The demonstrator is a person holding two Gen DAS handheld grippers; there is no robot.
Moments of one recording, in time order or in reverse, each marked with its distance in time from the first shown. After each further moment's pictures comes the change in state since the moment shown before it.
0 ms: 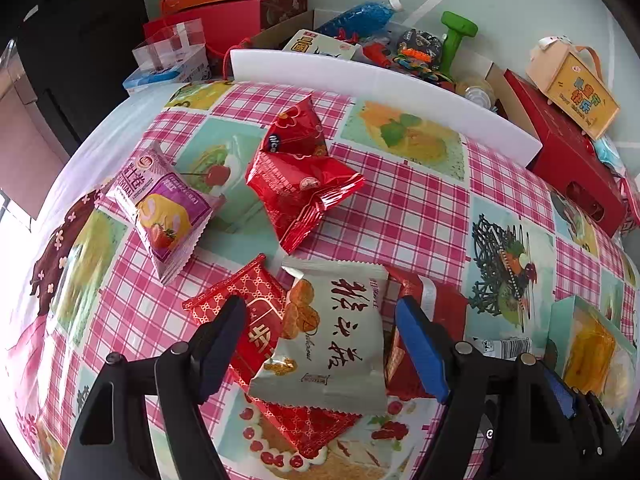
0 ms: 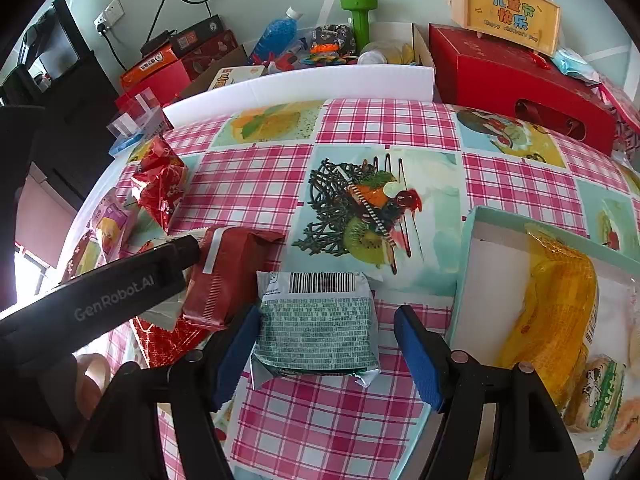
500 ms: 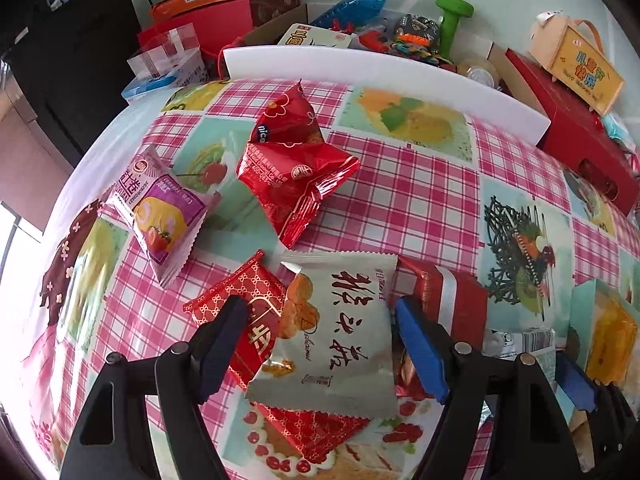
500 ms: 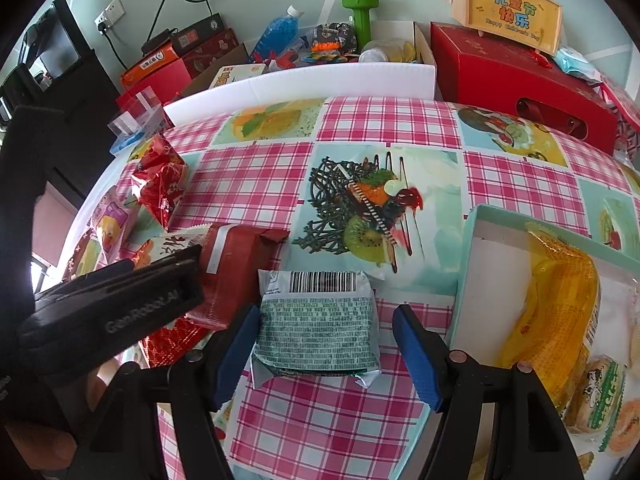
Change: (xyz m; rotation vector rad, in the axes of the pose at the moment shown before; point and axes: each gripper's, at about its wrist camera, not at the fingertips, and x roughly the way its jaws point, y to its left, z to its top) left arm 0.008 -0.013 -0.007 0.069 0.007 0.071; right arm 0.001 0.000 0.000 -0.006 0.007 -0.001
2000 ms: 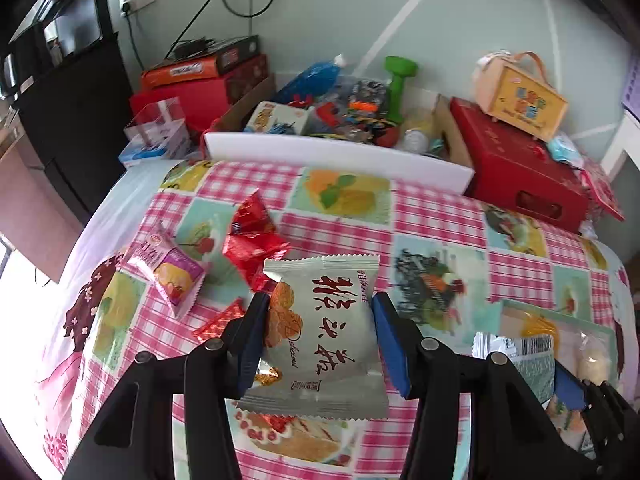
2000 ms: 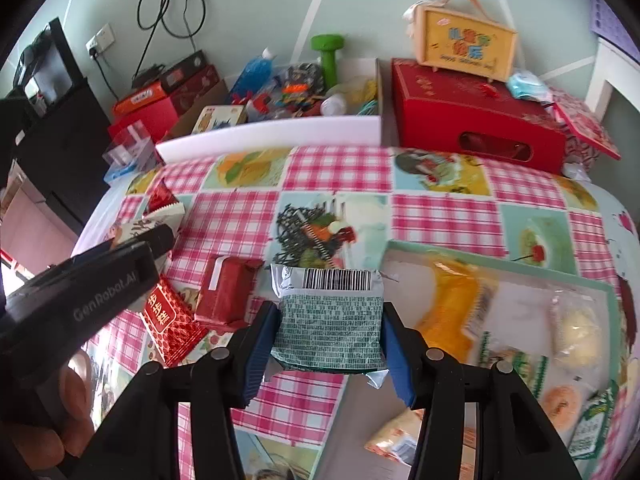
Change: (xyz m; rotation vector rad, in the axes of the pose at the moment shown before) left arm -0.095 -0.029 0.002 0.067 -0.174 -0.088; right arm -0.086 -0.027 0.012 0.044 -0.080 -0.089
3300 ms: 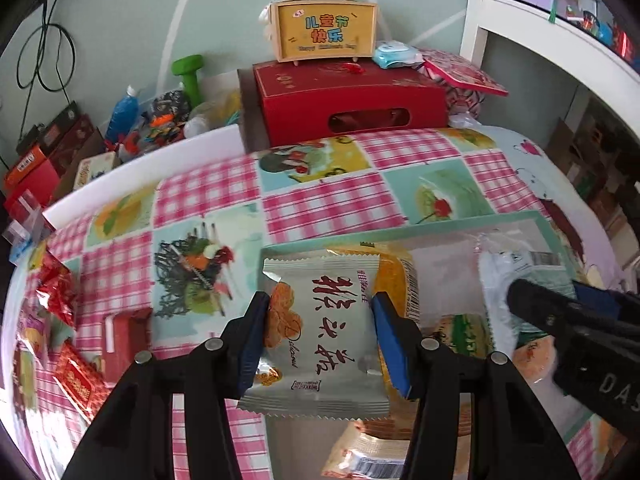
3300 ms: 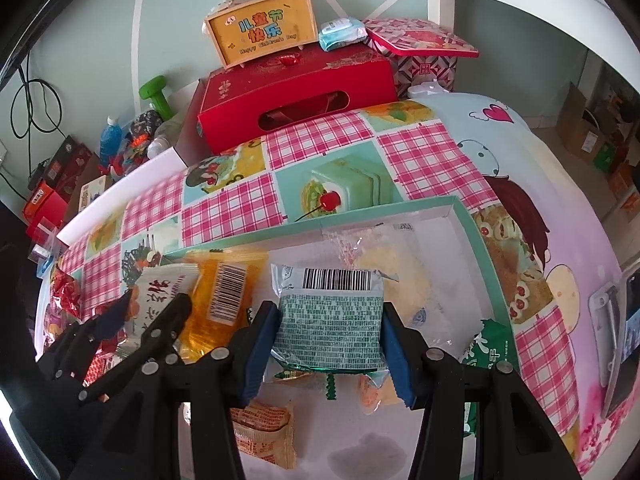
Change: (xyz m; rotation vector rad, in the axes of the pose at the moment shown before) left arm 0.011 -0.174 -0.060 0.400 0.011 -0.273; right arm -0.032 -0.168 -0.035 0.362 0.036 -0.183
